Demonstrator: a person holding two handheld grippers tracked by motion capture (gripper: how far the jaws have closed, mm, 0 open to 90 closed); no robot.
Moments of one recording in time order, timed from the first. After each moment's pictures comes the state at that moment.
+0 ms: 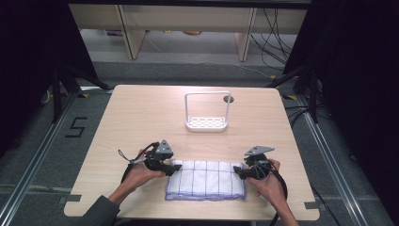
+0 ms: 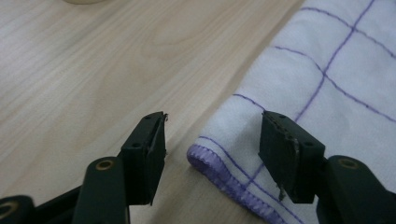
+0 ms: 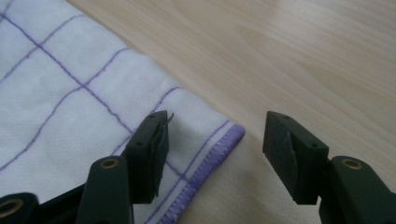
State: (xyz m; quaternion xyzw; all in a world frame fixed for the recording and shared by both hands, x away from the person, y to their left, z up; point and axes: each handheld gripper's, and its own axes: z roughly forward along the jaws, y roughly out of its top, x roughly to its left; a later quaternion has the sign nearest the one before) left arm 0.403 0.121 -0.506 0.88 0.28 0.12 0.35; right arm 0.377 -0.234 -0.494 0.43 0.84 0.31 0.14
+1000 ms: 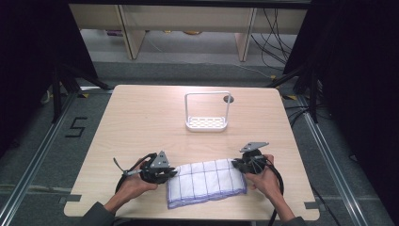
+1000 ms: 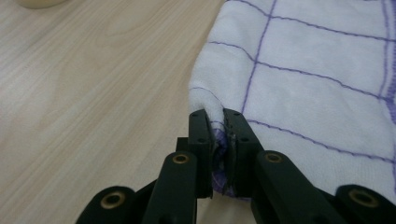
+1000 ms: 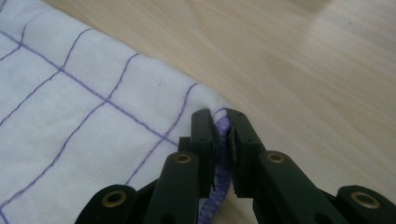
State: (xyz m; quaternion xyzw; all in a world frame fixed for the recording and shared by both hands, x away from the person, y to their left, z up) left arm 0.362 0.133 -0.501 0.89 0.23 0.11 0.38; right arm 0.397 -0.224 -0.494 0.39 0.85 0.33 0.12
